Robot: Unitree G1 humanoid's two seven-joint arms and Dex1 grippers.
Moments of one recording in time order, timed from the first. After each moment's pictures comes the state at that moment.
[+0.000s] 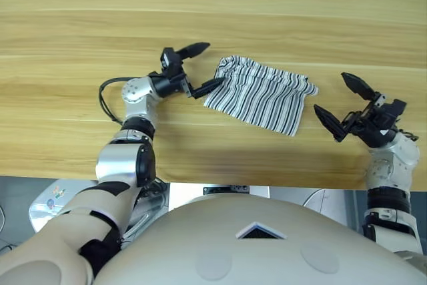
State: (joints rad) left arm -0.53 0.15 0.18 1.16 -0.34 -0.53 -1.40; right arm 0.15 -0.46 -0.27 0.41 0.69 -0.40 1.35
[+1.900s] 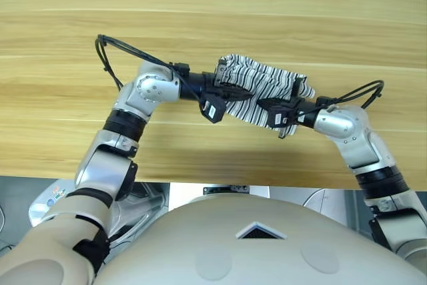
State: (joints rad) left arm -0.47 0.36 -0.40 0.46 0.37 -1.04 -0.96; right arm 0.00 -0.64 0.34 -0.03 -0.45 -0.28 0.74
